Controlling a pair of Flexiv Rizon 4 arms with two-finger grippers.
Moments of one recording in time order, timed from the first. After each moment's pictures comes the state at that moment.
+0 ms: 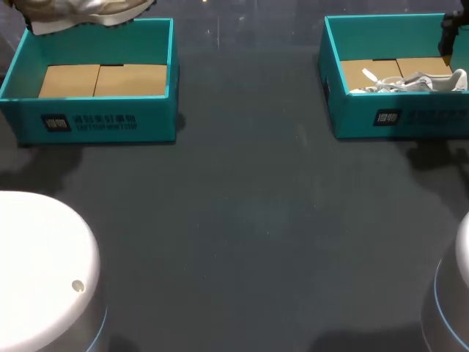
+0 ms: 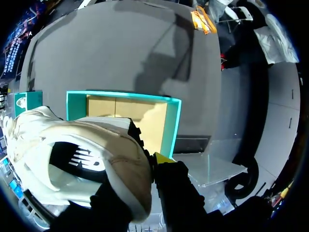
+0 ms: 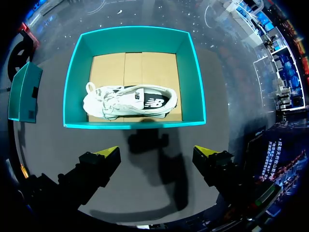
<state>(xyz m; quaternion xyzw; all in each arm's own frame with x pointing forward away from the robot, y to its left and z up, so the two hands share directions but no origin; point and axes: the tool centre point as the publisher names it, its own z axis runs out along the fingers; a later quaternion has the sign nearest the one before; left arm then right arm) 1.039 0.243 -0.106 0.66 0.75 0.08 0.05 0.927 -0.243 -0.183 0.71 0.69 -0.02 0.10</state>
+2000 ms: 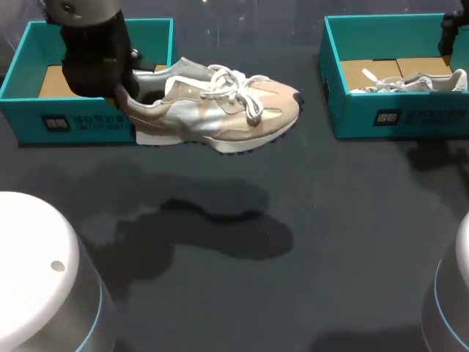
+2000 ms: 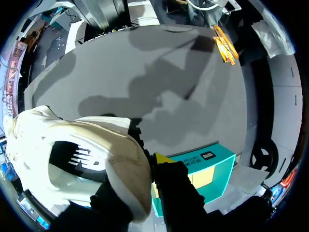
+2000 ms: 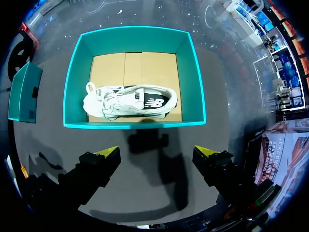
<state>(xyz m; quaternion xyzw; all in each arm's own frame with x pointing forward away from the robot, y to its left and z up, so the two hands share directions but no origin) 0.781 0.002 -0.139 0.76 0.65 0.04 0.04 0.927 -0.243 -0.183 0.71 0.69 -0.02 0.10</state>
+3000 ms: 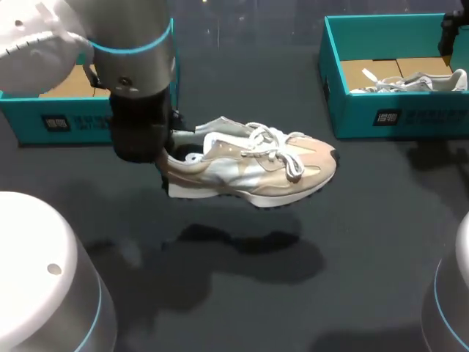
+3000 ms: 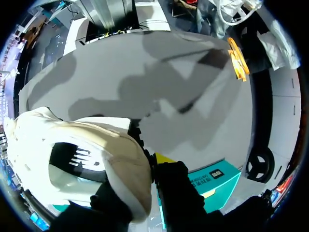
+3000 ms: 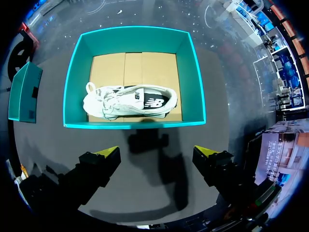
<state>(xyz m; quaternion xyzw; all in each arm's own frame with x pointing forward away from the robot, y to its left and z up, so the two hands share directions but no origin) 0.708 -0.049 -0.195 0.74 0.67 0.05 0.02 0.927 -0.243 -0.183 0.71 0.69 -0.02 0.10</state>
